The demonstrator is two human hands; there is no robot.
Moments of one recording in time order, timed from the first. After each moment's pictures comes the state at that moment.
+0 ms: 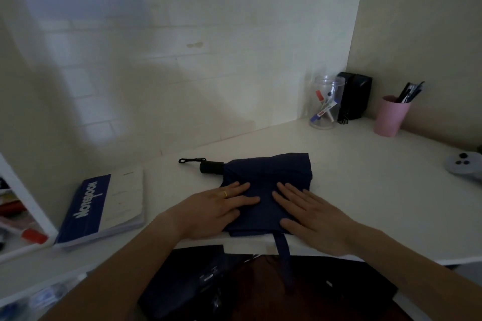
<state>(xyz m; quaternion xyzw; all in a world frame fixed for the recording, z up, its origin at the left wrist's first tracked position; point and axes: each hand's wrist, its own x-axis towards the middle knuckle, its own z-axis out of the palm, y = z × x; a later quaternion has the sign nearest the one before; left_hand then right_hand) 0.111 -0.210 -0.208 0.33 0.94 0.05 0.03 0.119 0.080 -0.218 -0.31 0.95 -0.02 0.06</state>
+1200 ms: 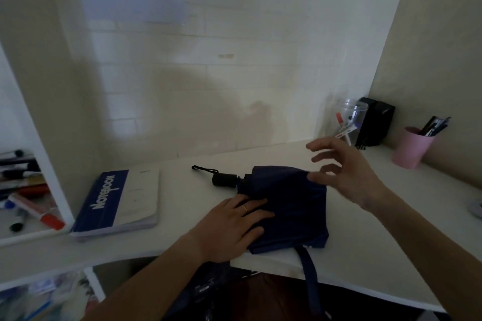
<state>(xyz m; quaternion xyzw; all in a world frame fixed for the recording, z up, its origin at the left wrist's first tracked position) 0.122 -0.194 -0.236 0.31 0.94 0.06 -0.16 0.065 0.082 -0.124 -0.25 0.82 -0.51 -0.10</state>
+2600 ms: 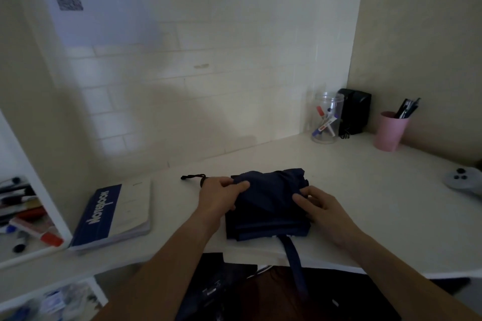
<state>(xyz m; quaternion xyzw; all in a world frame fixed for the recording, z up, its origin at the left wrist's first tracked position) 0.119 -0.148 -0.166 -0.10 0.77 0.63 -0.08 0.118 0.091 -0.203 -0.12 0.78 -0.61 0.01</state>
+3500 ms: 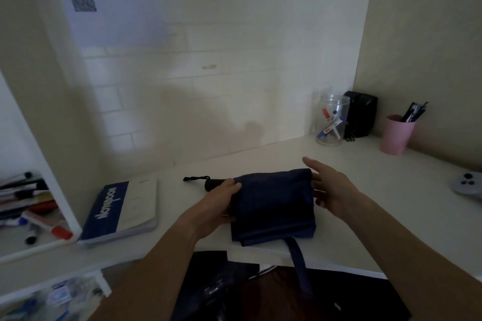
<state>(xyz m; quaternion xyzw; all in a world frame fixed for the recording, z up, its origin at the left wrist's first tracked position) 0.133 -0.168 -0.168 -0.08 0.70 0.70 0.11 0.081 0.077 -0.152 0.14 0.67 -0.73 0.08</state>
